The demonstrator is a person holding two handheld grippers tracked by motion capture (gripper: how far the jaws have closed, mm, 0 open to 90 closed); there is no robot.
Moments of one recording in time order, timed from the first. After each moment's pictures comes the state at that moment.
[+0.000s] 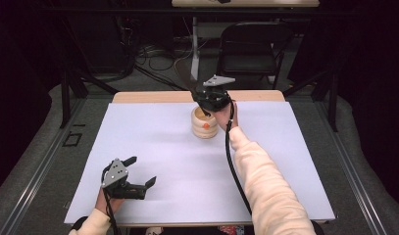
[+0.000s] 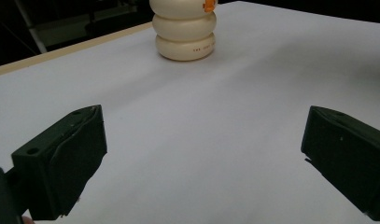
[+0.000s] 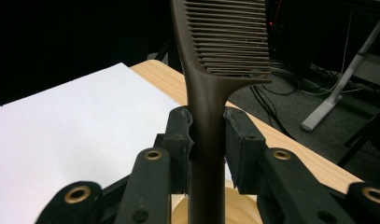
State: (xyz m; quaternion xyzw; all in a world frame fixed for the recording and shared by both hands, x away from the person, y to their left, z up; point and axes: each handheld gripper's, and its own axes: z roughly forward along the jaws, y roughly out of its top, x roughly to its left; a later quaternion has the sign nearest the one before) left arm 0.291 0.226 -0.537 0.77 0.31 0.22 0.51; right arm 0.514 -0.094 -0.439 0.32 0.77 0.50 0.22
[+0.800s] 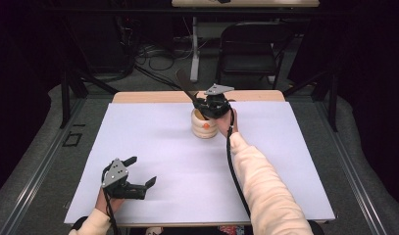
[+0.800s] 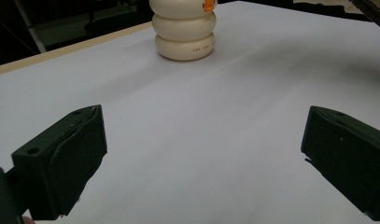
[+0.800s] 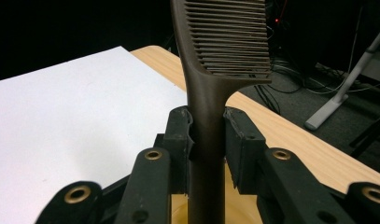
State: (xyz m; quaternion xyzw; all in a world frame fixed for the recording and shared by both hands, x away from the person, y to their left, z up) left arm 0.292 0.226 -0.537 0.77 0.31 0.22 0.51; right arm 0.518 -0.099 -0.475 0.30 0.78 0.50 0.22
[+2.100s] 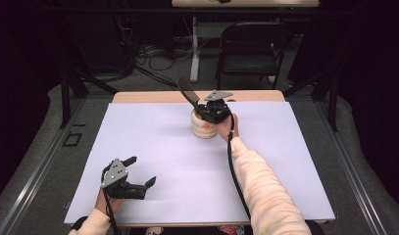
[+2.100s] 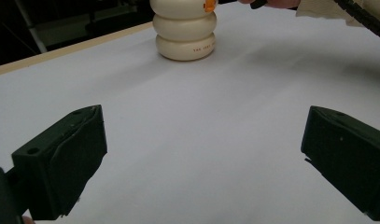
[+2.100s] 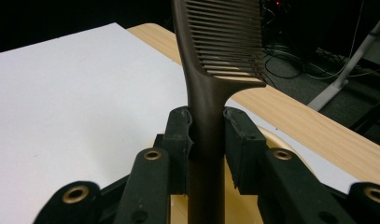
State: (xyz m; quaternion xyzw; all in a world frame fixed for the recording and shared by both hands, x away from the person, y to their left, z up) left arm 0.291 0.226 -0.537 0.77 0.31 0.22 0.51; right arm 0.516 -0.101 -0.496 0.31 0.79 0.48 0.22
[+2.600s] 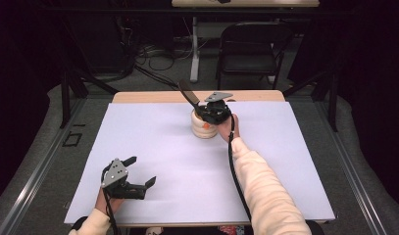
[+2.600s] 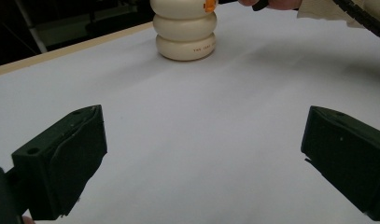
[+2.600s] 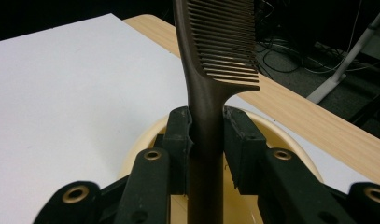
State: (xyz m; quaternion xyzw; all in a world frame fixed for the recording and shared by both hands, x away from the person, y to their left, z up) left arm 0.292 0.226 -0.537 0.77 0.31 0.22 0.51; right arm 0.516 -0.103 -0.499 0.32 0.80 0.47 0.22
